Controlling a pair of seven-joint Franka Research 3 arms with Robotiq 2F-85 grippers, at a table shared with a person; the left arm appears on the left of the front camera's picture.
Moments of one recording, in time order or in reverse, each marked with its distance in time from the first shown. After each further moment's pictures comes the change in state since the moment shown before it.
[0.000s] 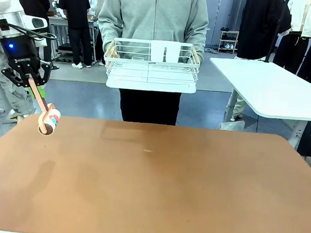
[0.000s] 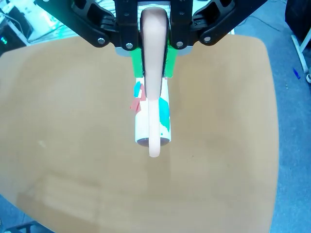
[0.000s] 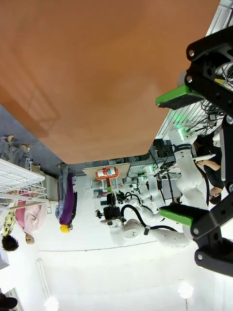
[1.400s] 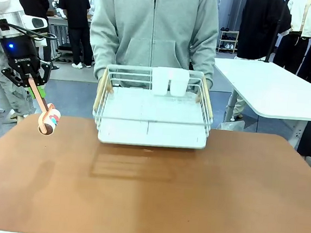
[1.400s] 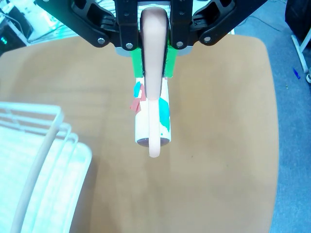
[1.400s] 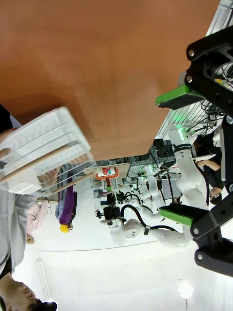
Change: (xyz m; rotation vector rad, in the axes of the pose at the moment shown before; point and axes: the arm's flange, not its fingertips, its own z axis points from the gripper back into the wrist) left arm 0.000 0.000 0.000 0.000 0.000 0.000; right arm 0.000 0.000 0.000 0.000 0.000 0.000
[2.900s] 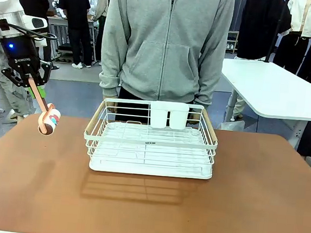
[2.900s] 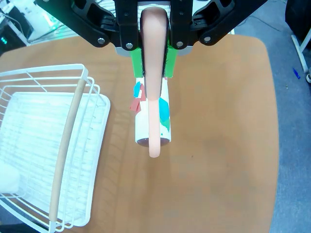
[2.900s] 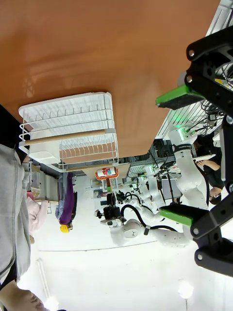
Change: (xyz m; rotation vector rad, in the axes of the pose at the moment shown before) left arm 0.000 0.000 0.000 0.000 0.000 0.000; right arm 0.000 0.000 0.000 0.000 0.000 0.000
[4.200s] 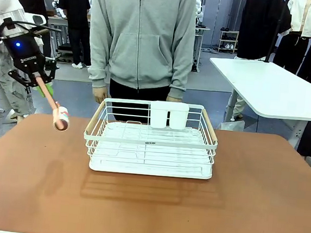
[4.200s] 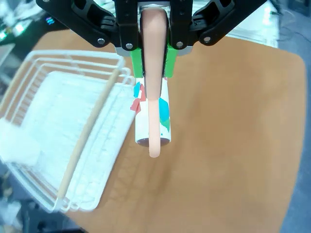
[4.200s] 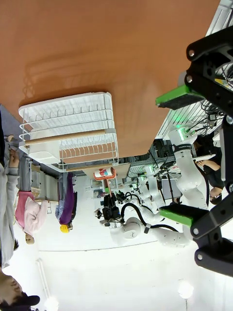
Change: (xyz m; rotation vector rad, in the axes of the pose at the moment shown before) left arm 0.004 -0.007 0.000 -0.122 -0.007 0.260; right arm 0.000 0.000 0.000 0.000 0.000 0.000
